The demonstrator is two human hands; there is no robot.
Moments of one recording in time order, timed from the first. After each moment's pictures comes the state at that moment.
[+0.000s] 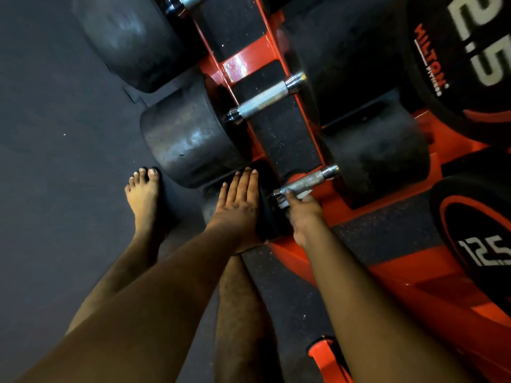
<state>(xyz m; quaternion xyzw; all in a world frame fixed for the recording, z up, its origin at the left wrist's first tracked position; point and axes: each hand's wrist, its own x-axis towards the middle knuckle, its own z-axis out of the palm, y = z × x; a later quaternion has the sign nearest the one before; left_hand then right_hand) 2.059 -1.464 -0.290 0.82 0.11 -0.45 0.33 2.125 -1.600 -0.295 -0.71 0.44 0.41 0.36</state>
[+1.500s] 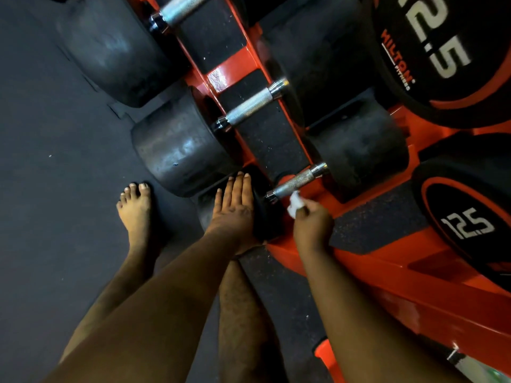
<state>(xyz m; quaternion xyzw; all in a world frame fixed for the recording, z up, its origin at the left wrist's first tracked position) 2.059 -1.463 -0.291 0.82 0.11 -0.43 0.36 2.093 -1.631 -0.299 -0.91 0.24 0.21 0.27</state>
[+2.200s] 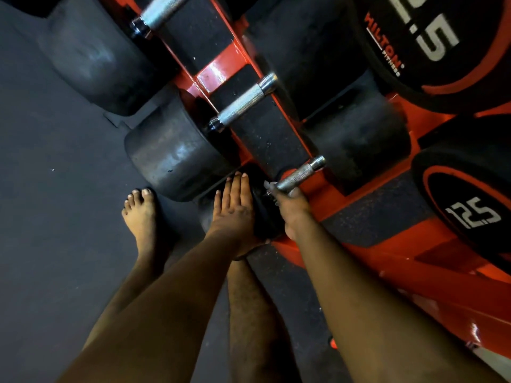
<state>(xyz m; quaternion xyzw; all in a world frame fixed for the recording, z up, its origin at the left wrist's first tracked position) 2.061 -1.464 -0.290 0.82 0.12 -0.44 0.34 2.113 -1.600 -0.323 -0.65 0.46 0.38 0.46</state>
